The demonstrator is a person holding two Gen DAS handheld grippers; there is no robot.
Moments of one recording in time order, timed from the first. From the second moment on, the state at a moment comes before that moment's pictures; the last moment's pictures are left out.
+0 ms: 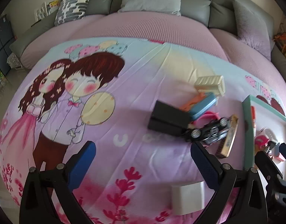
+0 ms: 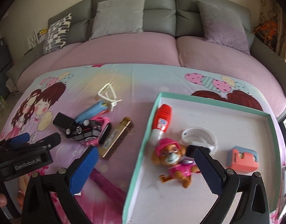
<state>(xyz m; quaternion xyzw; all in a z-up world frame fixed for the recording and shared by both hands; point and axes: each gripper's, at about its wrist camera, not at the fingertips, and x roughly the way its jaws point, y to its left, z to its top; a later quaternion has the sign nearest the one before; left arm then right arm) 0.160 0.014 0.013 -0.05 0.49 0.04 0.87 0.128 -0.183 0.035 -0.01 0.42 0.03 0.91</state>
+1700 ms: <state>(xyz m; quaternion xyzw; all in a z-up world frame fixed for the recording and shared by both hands) 0.127 -0.055 -0.010 0.01 0.55 -0.12 0.82 0.127 -0.203 0.036 0.02 0.42 -0.01 0.91</state>
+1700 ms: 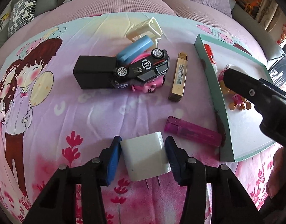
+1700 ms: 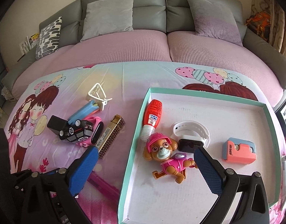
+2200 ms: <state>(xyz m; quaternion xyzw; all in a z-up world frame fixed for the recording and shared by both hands) 0.136 -0.001 -0.009 -0.02 0.56 -0.05 0.83 0.121 -0.163 0.029 -0.01 0.43 0.09 0.90</state>
